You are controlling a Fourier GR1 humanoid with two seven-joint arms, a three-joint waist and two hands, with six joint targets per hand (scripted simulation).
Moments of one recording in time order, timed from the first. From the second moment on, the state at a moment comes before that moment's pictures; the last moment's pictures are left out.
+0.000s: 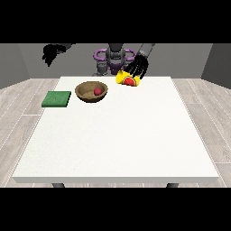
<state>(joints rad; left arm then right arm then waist) -0.56 0.05 -0.30 -0.93 -0.90 0.46 0.21 -0.25 -0.32 -0.35 -1.25 -0.38 0.21 0.05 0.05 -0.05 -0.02</state>
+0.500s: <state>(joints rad) -0.31 0.00 -0.26 -1.18 -0.25 0.38 -0.18 -0.28 -0.20 -0.28 -1.28 -0.30 0.11 -0.04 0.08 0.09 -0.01</state>
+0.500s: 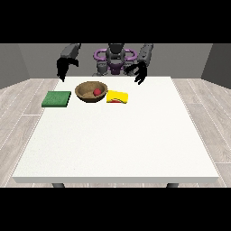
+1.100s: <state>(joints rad) -0.21 0.02 -0.21 -1.25 -0.11 0.21 -0.34 -0.30 -0.14 -0.26 -0.99 -0.21 0.07 -0.30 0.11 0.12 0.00</state>
